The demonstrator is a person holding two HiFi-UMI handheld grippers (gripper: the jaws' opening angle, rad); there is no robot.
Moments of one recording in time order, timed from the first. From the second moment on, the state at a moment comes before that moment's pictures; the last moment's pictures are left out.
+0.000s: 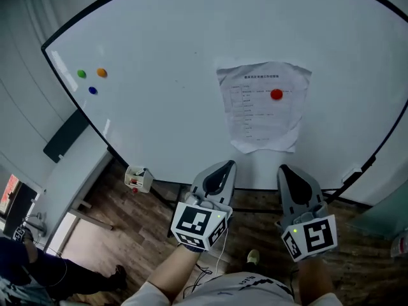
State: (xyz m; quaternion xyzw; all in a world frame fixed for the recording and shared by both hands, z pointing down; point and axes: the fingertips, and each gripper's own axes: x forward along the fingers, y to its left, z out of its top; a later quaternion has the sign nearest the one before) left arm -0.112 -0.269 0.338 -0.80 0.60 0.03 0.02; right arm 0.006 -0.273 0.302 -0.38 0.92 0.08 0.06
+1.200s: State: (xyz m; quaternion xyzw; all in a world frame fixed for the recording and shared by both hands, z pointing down) left arm -0.155 -0.386 0.271 -0.78 0.62 0.04 0.08; right arm -0.029 -0.382 0.249 -0.40 0.90 0.15 0.06
